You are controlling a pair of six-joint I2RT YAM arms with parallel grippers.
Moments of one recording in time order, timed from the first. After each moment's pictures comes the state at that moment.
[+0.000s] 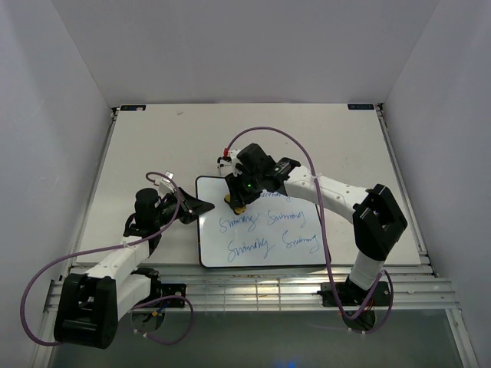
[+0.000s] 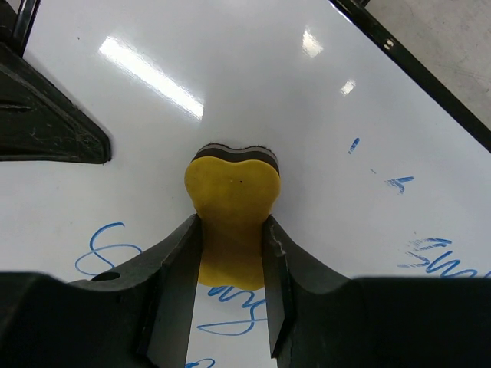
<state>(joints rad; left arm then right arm) -0.15 1.01 0.27 0.38 0.72 -1.09 0.89 1.74 1.38 -0.52 -0.25 0.23</state>
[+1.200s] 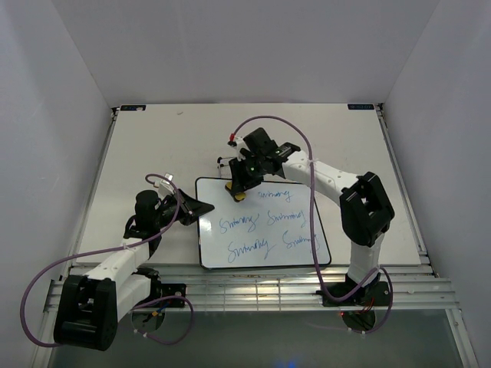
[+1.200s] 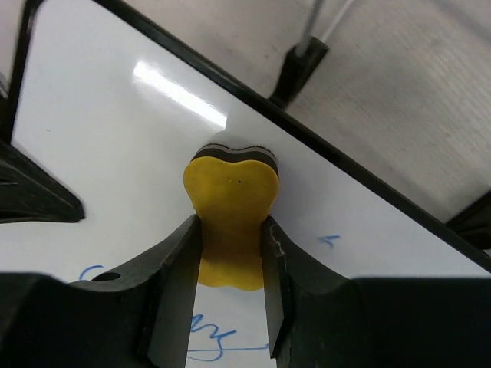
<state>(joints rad) -0.16 0.99 0.25 0.39 0.71 -1.10 0.77 1.89 1.54 -0.56 -0.38 0.23</state>
